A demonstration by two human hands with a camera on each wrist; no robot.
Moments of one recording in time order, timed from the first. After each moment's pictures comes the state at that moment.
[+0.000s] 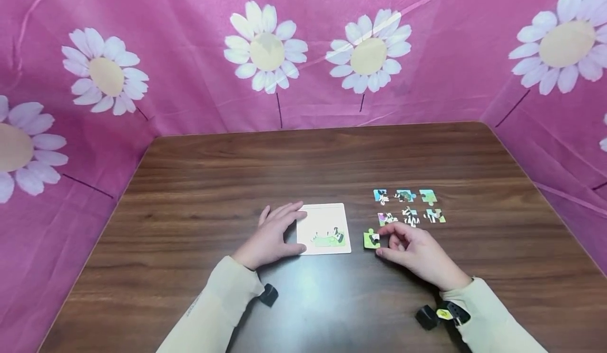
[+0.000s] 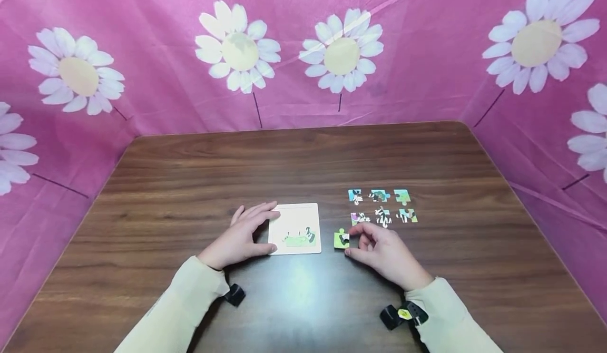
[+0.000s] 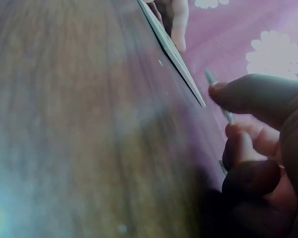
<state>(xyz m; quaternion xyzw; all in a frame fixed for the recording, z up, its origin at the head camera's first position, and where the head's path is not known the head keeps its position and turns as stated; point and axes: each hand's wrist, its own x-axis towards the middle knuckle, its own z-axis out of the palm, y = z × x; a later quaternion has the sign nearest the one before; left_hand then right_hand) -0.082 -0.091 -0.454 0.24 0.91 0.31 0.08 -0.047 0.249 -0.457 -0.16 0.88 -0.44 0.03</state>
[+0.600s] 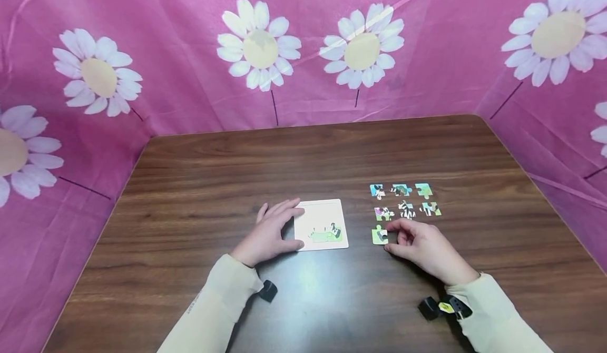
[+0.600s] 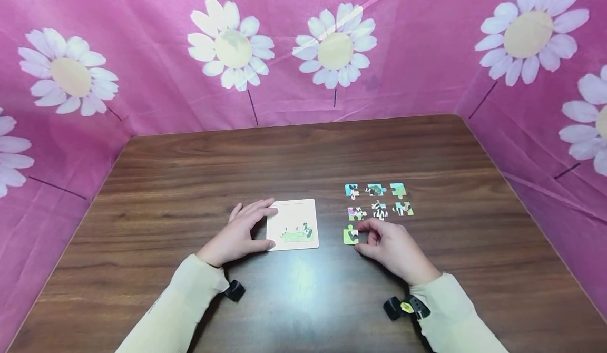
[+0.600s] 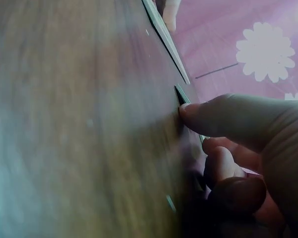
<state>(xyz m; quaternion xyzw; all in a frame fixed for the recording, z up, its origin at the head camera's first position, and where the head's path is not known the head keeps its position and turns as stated) -0.084 -0.089 -0.454 0.25 0.91 0.32 0.08 -0.045 0.267 -0.448 -0.13 0.93 -0.33 0.02</state>
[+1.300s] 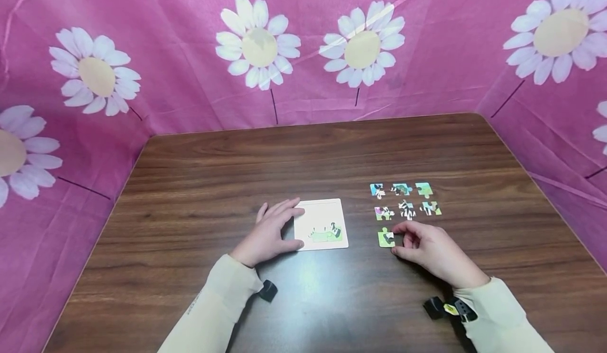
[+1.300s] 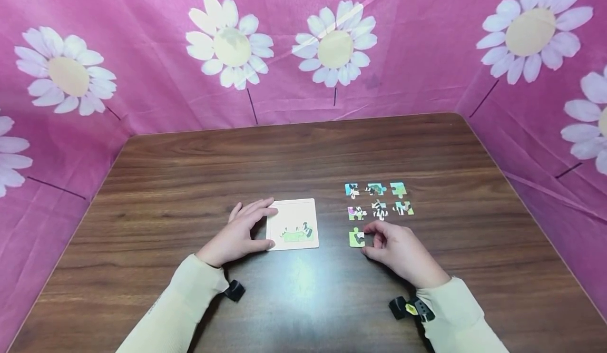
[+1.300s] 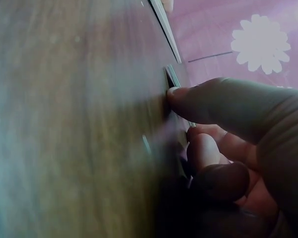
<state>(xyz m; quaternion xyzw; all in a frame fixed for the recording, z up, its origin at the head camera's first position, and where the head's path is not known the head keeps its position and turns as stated) -0.083 -0.089 -0.454 0.25 0.91 0.32 0.08 -0.041 0.276 -0.446 -0.14 0.94 -0.32 0.02</state>
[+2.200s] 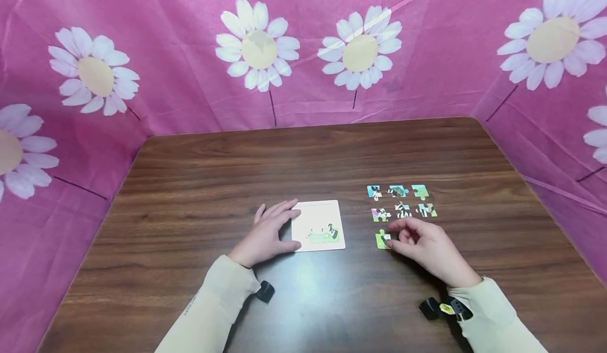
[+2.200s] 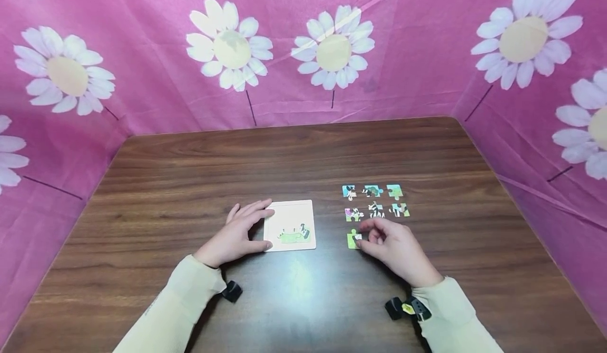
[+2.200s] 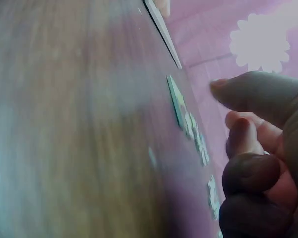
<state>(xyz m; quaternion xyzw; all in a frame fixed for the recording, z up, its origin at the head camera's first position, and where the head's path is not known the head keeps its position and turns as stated) -0.081 -0.090 -0.454 0.24 0.91 0.32 0.08 -0.038 0.273 -0.449 -0.14 0.91 -0.39 -0.03</state>
